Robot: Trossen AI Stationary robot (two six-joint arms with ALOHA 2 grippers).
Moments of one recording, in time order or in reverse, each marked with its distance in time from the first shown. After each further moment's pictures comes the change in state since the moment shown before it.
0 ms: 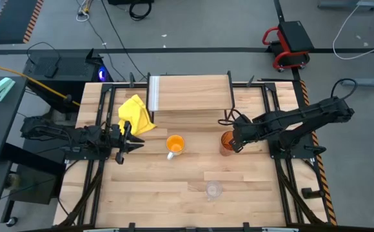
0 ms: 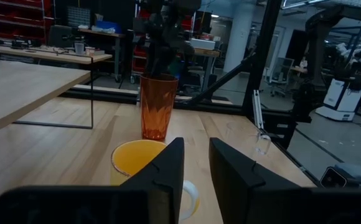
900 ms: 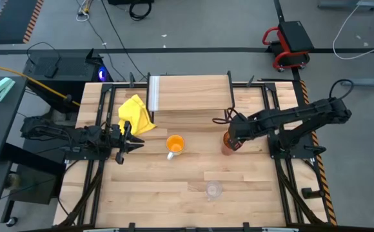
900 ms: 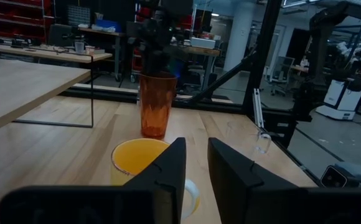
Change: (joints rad) left arm 0.000 0.000 0.000 -0.003 0.000 0.000; right arm -0.075 0.047 0.000 0.002 -0.017 -0.071
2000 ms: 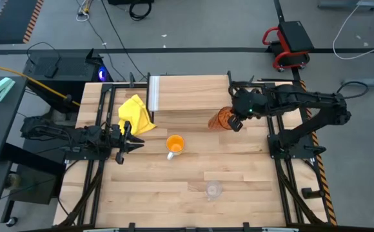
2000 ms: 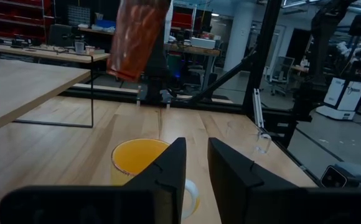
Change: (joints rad) left arm 0.000 0.000 0.000 0.000 0.000 0.000; right arm -0.096 0.013 0.506 -0.127 0.125 -0.363
